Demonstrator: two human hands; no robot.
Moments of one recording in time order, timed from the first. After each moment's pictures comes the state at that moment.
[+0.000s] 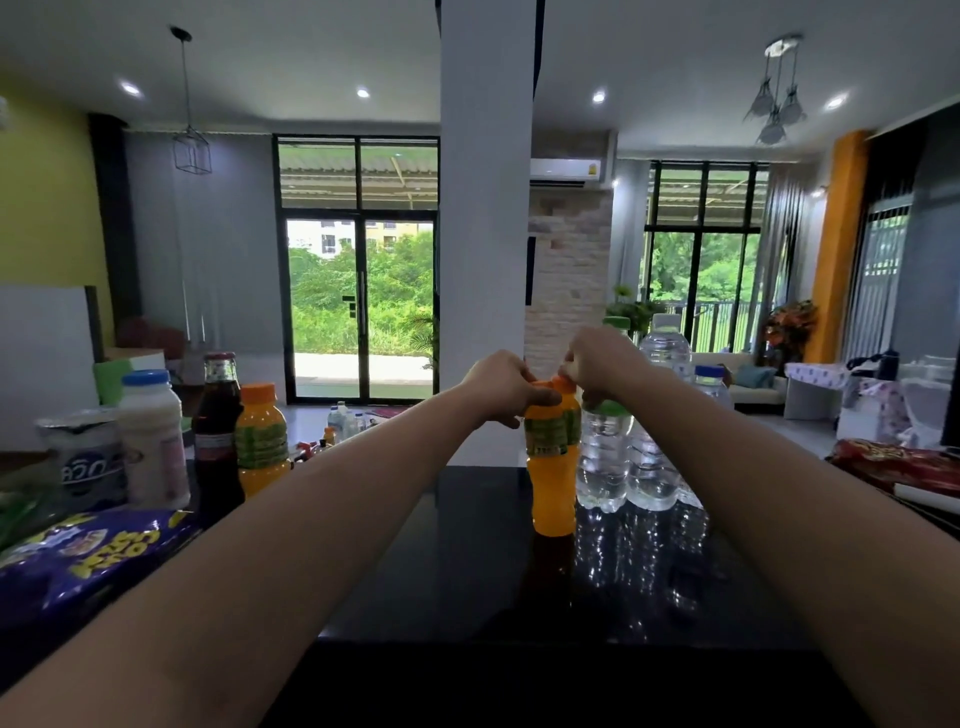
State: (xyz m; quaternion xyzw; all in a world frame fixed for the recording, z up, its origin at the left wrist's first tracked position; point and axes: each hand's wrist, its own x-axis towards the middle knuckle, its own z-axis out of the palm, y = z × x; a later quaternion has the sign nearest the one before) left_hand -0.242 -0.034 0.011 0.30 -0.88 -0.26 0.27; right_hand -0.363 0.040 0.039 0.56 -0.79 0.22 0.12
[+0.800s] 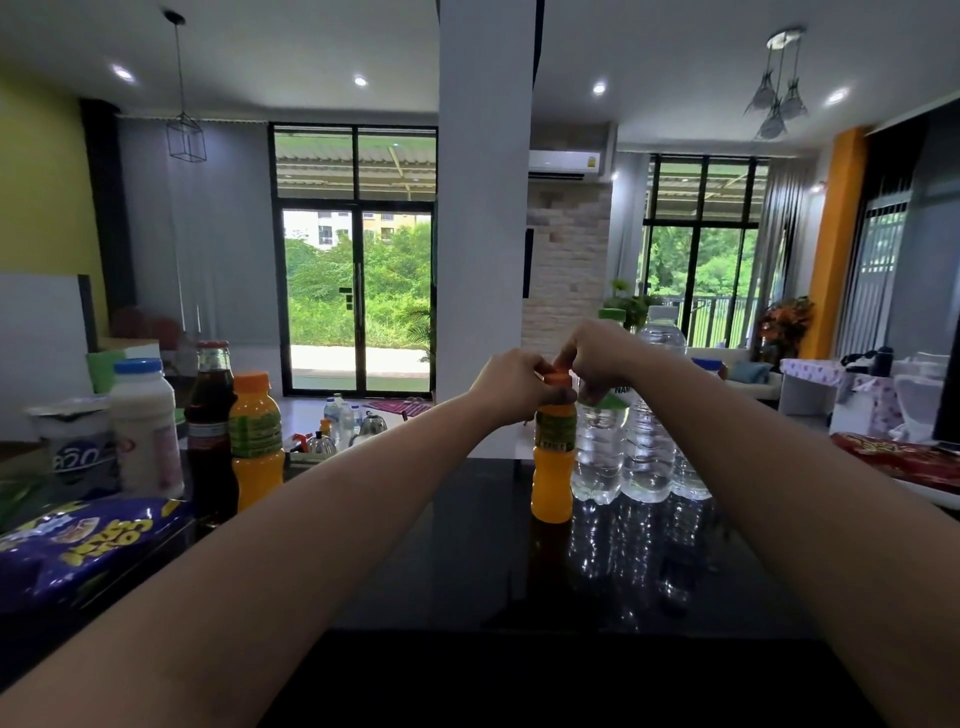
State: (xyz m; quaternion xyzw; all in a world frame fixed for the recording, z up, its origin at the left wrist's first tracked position) left_hand -0.249 -0.015 0.002 0.26 -0.88 -0.23 0.32; right_hand -0.374 0.043 0.050 0.59 -0.80 0.14 0.05
